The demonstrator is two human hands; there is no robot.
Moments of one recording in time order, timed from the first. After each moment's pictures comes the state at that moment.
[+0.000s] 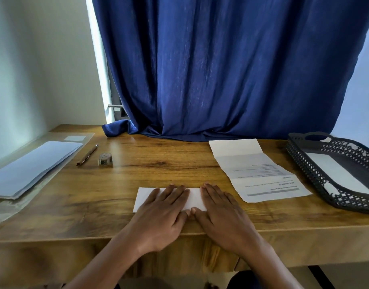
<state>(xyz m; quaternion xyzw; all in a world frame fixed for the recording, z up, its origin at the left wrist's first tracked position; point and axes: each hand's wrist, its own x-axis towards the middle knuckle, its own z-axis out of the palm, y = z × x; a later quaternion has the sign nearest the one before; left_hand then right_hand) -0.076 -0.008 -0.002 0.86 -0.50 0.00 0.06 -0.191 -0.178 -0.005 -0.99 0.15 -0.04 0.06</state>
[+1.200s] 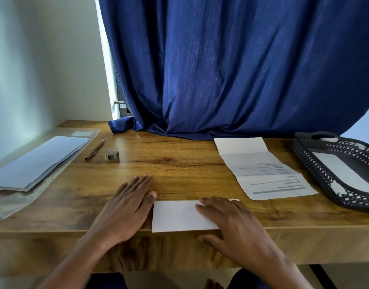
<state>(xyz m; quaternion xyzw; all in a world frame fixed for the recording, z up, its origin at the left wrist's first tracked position) -0.040 0.061 -0.001 0.90 -0.38 -0.01 0.19 -0.228 -0.166 0.007 -0.99 0.01 -0.10 0.03</state>
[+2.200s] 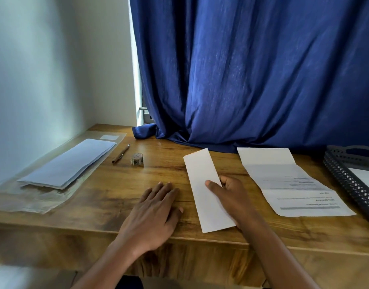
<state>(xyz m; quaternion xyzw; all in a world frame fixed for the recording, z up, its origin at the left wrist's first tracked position) -0.040 0.058 -0.010 0.91 -0.39 0.03 0.12 -0.115 -0.161 0.021 -0.80 0.21 -0.19 0.54</state>
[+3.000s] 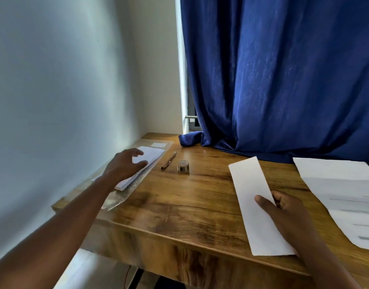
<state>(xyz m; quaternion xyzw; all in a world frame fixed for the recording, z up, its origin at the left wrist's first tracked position) 0.129 0.197 0.067 0.95 -0.11 0.11 0.28 -0.110 -0.171 0.002 -0.84 0.18 -0.21 0.47</state>
